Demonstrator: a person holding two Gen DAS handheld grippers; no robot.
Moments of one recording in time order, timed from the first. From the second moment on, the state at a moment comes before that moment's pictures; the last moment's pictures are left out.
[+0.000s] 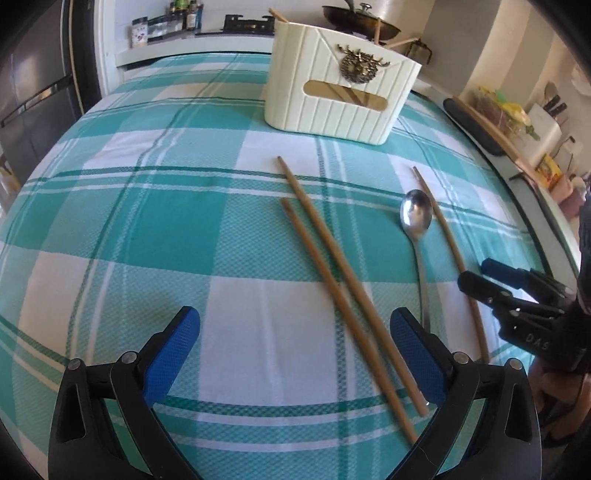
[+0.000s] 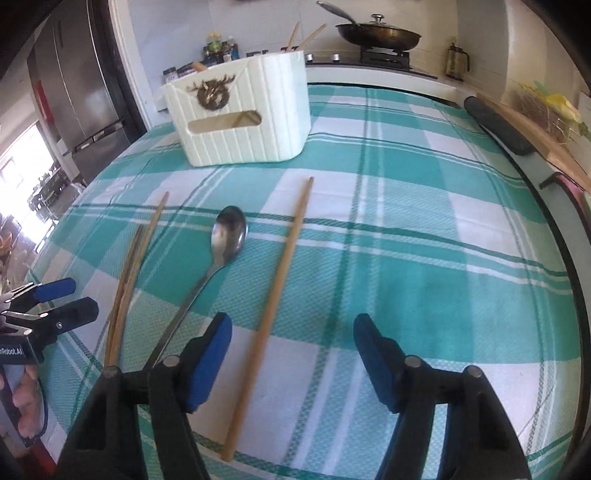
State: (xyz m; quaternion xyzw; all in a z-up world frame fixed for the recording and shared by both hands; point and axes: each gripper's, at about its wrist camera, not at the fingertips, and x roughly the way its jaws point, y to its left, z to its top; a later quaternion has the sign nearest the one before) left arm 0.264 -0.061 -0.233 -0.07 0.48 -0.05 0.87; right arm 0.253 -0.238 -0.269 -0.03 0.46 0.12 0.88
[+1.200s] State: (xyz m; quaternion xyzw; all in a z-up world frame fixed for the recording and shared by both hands) left arm 0.277 -0.005 -0.251 0.00 0.51 0.00 0.86; right arm 0.238 -0.235 -0.275 -0.07 0.43 0.02 0.90
